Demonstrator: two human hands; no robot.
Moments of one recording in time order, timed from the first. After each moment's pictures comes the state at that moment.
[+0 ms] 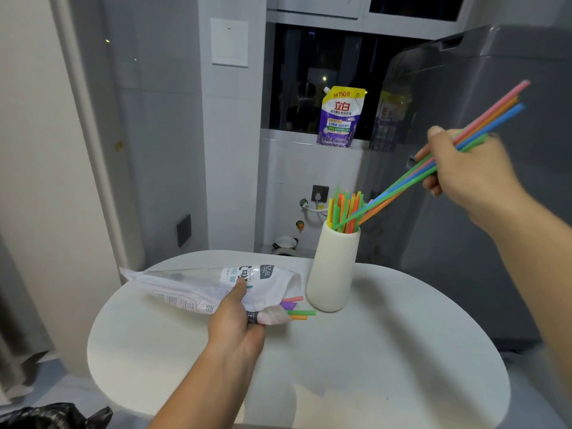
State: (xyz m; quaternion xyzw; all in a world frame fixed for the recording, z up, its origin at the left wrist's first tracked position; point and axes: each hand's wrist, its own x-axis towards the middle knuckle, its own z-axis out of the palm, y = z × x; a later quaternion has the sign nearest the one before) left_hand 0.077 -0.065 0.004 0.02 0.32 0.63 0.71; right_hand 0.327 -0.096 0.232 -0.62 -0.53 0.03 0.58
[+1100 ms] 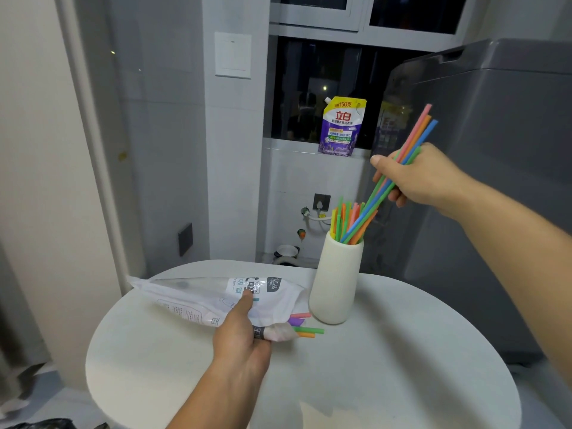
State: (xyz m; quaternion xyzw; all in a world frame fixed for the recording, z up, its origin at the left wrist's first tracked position) left_hand 0.082 -0.067 0.004 0.03 0.31 0.64 0.70; right_hand 0.310 -0.057 0.242 -0.66 -0.63 0.06 0.40
